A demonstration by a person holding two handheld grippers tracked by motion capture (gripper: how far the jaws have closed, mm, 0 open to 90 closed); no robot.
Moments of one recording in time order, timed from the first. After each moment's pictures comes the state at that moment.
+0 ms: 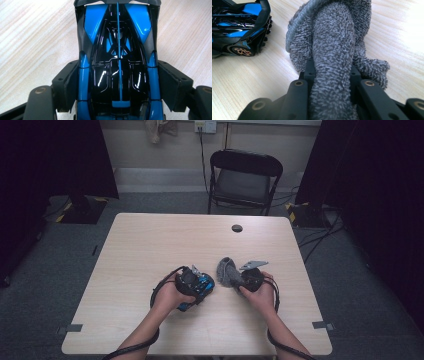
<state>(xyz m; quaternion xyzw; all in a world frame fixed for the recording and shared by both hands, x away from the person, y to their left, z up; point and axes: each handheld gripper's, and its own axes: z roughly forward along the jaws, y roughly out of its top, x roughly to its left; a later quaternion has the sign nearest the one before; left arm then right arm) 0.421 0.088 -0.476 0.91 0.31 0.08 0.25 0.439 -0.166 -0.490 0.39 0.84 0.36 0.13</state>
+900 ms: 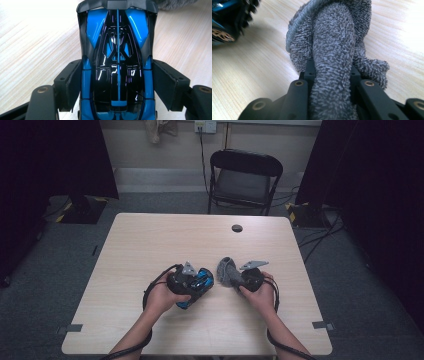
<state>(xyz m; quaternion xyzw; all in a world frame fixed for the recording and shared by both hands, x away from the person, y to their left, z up) 0.413 0.105 -0.458 0.88 0.31 0.10 0.34 0.439 -0.166 -0.489 0.39 0.84 0.36 0.13</state>
